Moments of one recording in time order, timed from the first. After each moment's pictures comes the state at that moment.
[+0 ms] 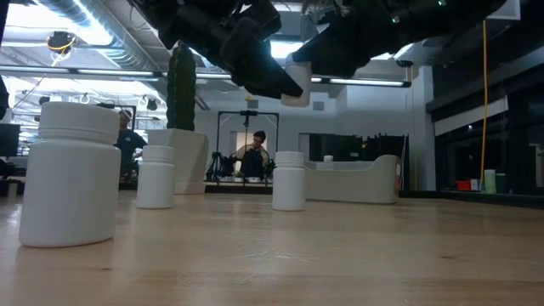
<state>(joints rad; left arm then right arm) 0.07 1.61 0.99 0.10 0.03 0.14 0.05 1.41 0.75 0.38 0.18 -0.03</state>
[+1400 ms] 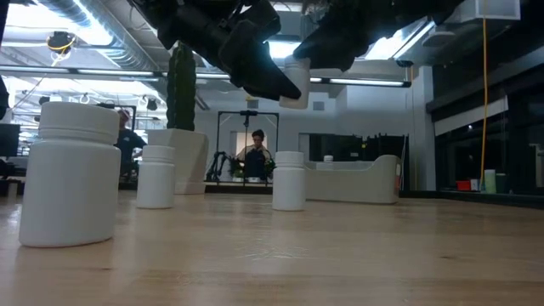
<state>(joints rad) 0.07 1.61 0.99 0.09 0.02 0.14 0.05 1.41 0.91 0.06 0.14 -0.01</state>
